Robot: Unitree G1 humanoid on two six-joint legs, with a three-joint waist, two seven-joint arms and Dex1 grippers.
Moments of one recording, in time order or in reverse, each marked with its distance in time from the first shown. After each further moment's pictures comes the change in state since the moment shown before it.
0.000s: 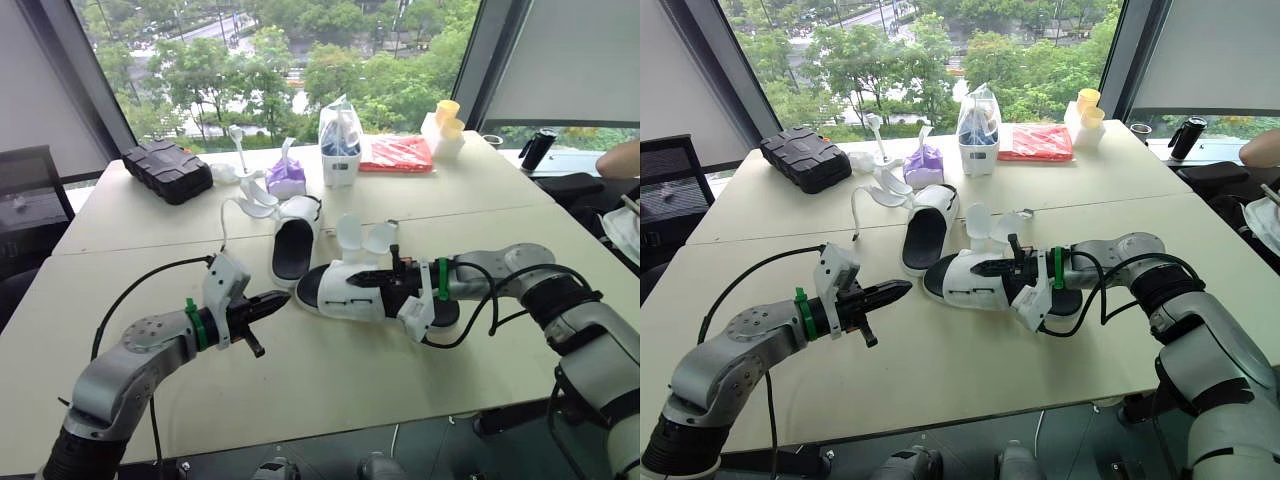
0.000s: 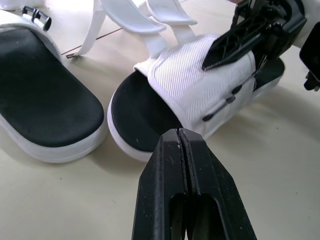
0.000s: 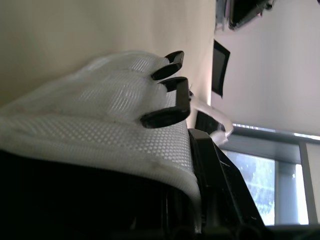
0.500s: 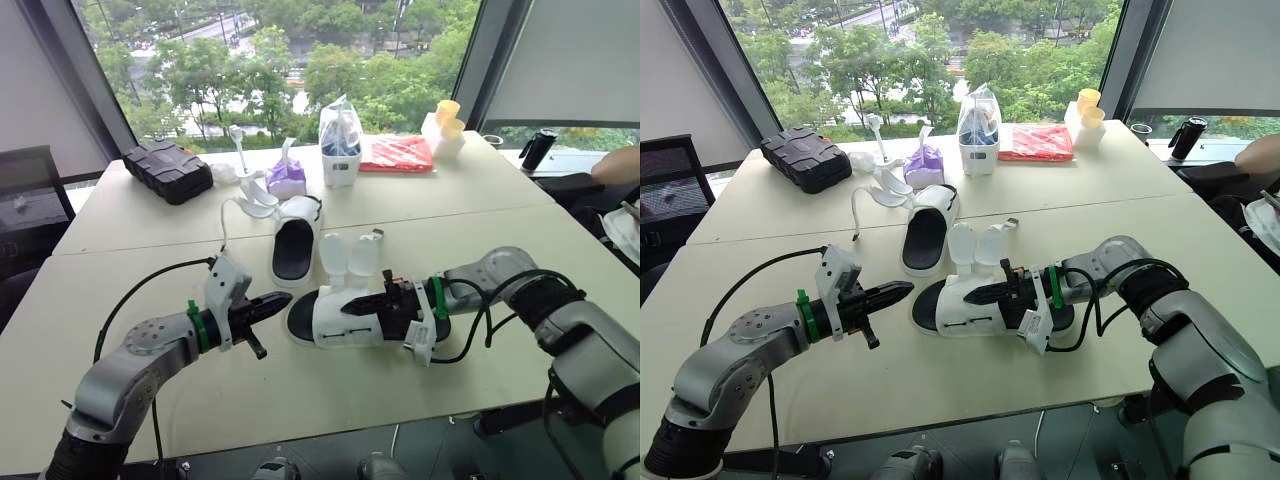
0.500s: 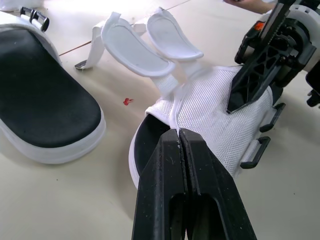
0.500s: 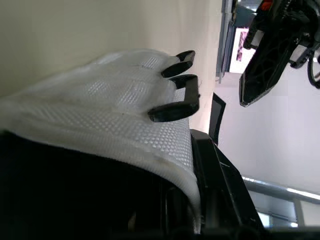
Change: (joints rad) left arm 0.010 -0.003 0.000 -0.007 0.001 -0.005 0.004; right arm -0.070 0.034 0.148 0.004 -0.297 -0.005 -0.364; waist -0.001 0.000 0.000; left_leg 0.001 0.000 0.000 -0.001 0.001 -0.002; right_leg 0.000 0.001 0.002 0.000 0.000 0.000
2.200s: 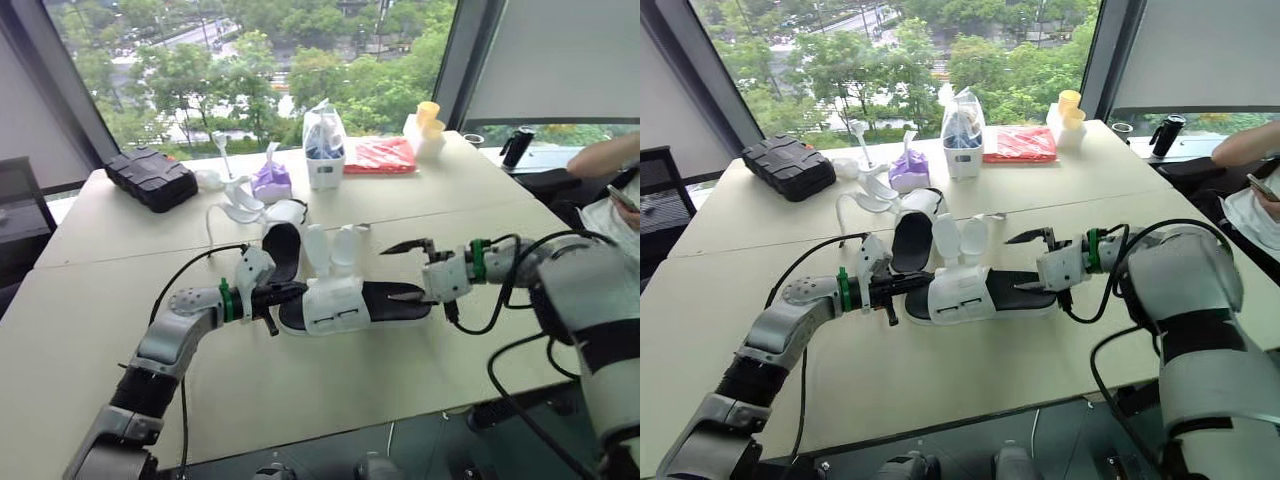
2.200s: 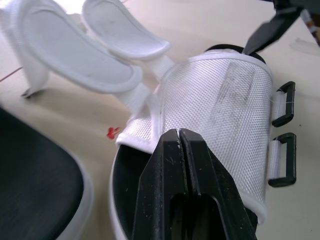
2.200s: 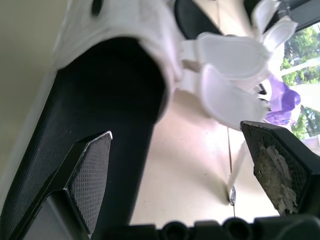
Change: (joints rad) left arm -0.328 -0.105 -0.186 0.649 0.249 -0.382 -0.336; right arm -0.413 0.088 -0.578 1.330 0.256 -0.313 0.960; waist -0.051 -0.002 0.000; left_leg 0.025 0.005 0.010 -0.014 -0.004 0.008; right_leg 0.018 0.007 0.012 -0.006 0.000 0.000
